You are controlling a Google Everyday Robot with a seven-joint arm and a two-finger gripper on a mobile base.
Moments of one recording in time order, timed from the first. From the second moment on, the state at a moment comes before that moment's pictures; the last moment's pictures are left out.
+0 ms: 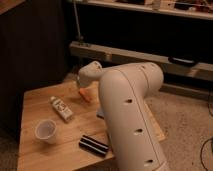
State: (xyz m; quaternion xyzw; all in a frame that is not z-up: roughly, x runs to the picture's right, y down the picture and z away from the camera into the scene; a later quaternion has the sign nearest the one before) arm -0.174 -0.019 0.966 -0.23 -0.08 0.53 0.81
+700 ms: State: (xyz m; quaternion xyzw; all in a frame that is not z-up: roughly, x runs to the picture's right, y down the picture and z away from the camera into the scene) arm -0.168 -0.008 0.990 -0.25 -0.07 0.55 0.79
